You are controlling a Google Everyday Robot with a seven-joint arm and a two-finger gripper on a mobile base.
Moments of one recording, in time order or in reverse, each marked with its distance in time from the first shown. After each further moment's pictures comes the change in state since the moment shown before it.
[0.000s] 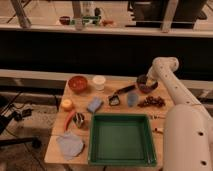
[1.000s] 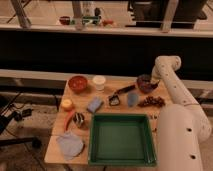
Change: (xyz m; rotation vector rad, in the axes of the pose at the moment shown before) arm 0.019 -0.028 0.004 0.054 0.069 0.033
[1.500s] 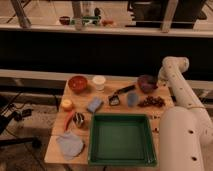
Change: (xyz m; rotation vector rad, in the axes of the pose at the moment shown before) arm 0.049 0.013 0.000 -0.051 0.033 0.040
